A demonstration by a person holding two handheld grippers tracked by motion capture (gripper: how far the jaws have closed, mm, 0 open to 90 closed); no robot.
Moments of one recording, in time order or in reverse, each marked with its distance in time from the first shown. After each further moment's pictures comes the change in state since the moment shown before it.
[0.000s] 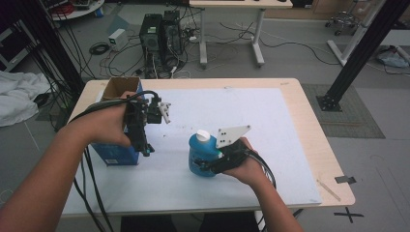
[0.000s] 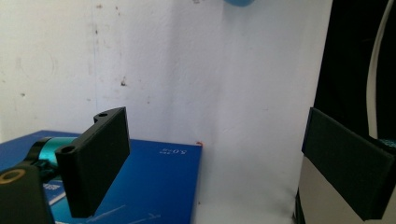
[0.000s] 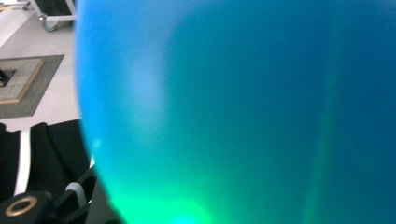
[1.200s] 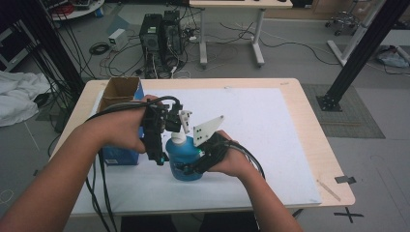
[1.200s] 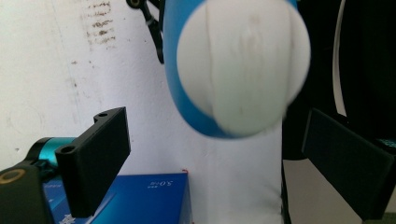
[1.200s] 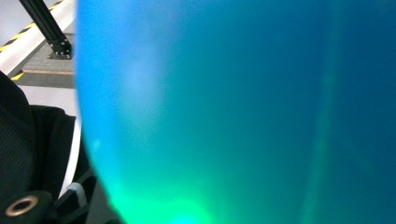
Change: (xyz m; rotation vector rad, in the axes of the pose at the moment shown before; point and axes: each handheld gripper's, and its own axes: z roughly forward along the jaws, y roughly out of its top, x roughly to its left) left arm -0.025 0.044 -0.006 0.003 -0.055 0.133; right arm 0.001 0.045 0.035 0.057 0.232 -0.095
